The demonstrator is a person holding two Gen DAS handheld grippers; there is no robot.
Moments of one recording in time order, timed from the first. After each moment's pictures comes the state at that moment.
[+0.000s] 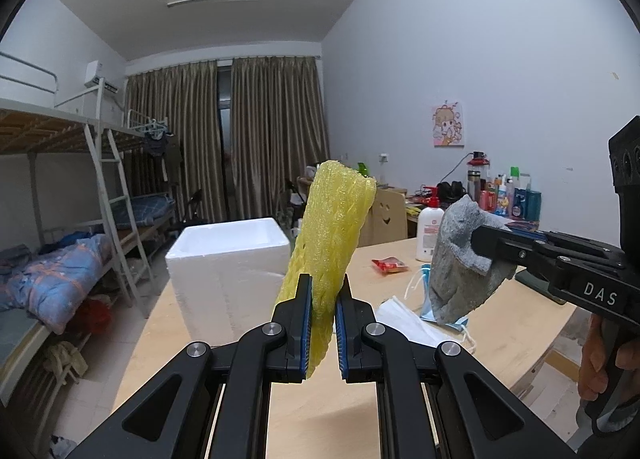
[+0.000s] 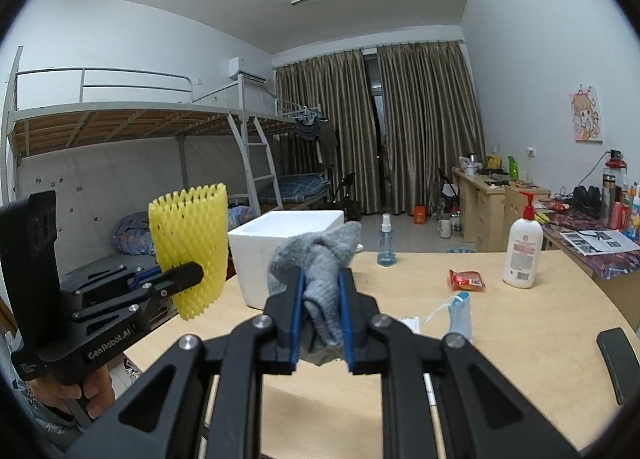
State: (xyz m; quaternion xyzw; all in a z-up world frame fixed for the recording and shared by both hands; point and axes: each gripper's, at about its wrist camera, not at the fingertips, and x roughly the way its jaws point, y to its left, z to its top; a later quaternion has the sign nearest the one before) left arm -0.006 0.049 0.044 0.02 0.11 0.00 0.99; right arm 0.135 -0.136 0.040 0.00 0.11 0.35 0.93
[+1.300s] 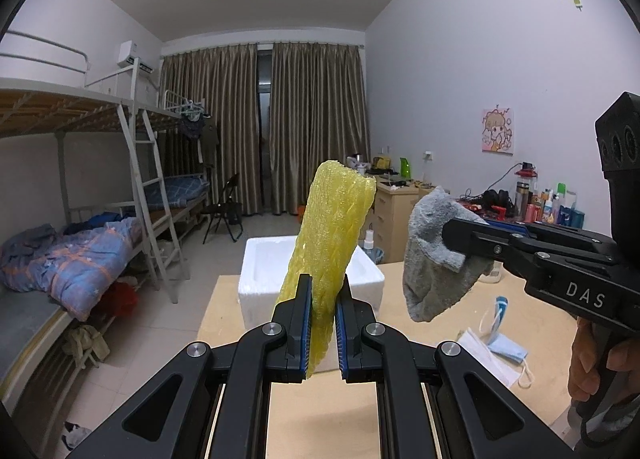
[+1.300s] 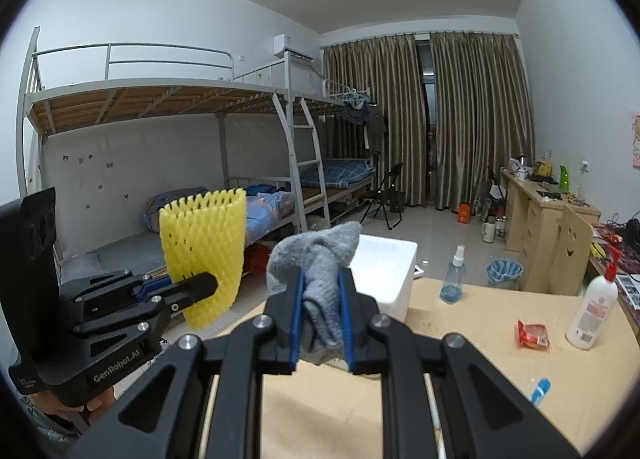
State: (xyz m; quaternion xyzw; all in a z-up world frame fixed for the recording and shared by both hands) left arm 0.047 0.133 0.085 -0.01 0.14 0.06 0.99; right arm 0.201 -0.025 0.083 -0.05 0.13 0.42 0.90
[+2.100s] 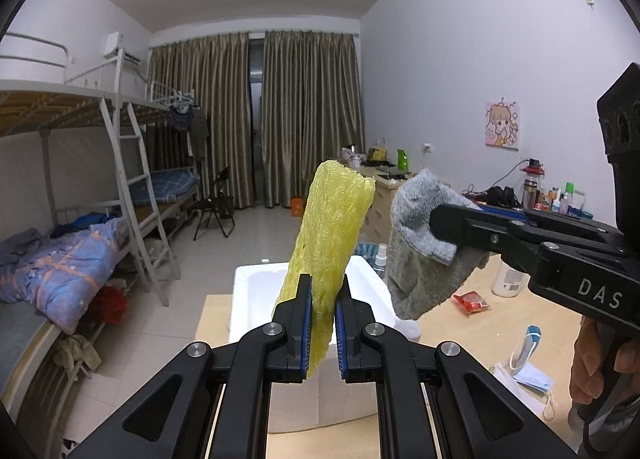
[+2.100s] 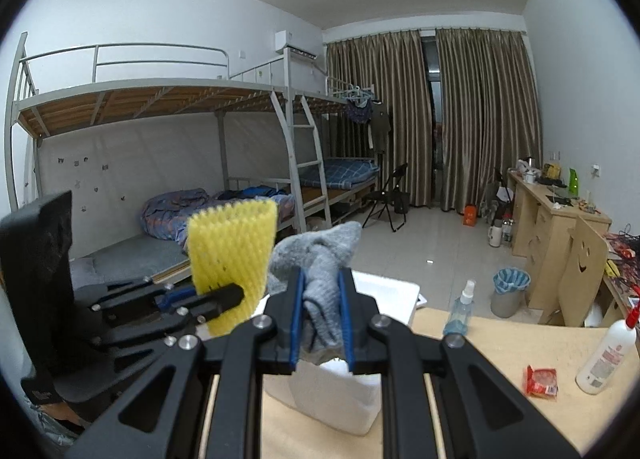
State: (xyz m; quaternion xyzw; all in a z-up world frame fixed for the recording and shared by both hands) left arm 0.150 0.174 0.097 -0.01 0.16 0.05 0.99; right arm 0.258 0.012 0.100 -0.05 0.13 0.43 0.89
